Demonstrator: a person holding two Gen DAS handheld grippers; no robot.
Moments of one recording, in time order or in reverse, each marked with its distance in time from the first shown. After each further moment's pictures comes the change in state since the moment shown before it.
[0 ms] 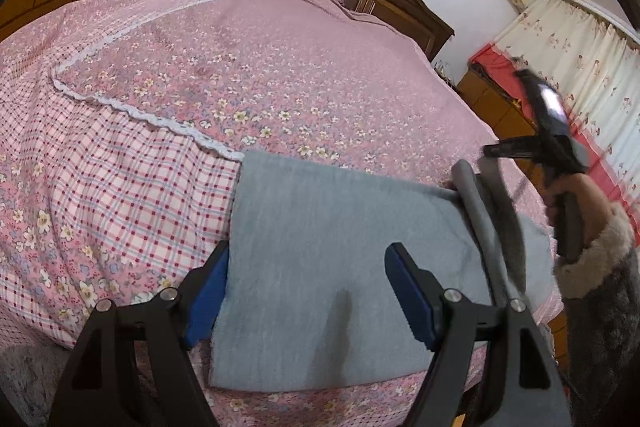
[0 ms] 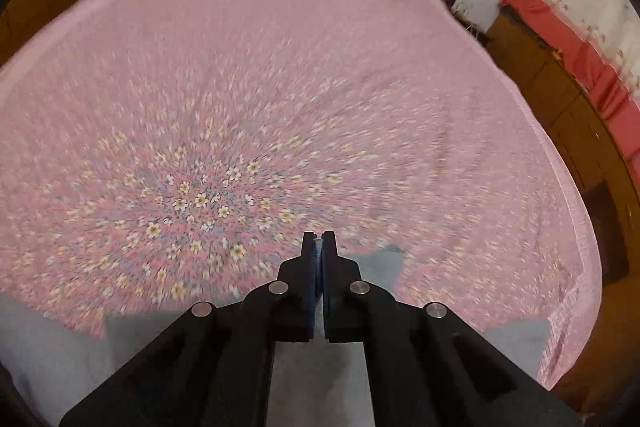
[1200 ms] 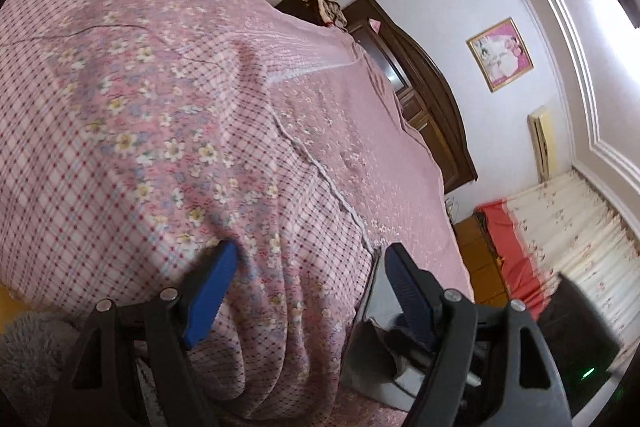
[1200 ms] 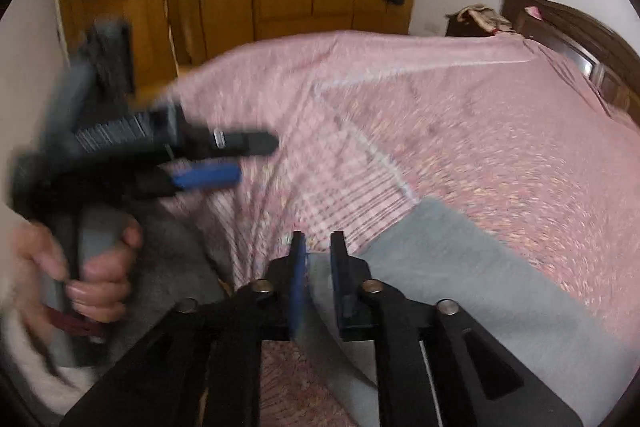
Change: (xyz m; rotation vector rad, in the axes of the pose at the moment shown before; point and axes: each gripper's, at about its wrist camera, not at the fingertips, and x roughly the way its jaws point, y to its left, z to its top) left arm -0.110 0.153 -0.027 -0.504 -0.262 -0.078; right arm -0.143 0.230 -0.131 -0.532 -0.296 0.775
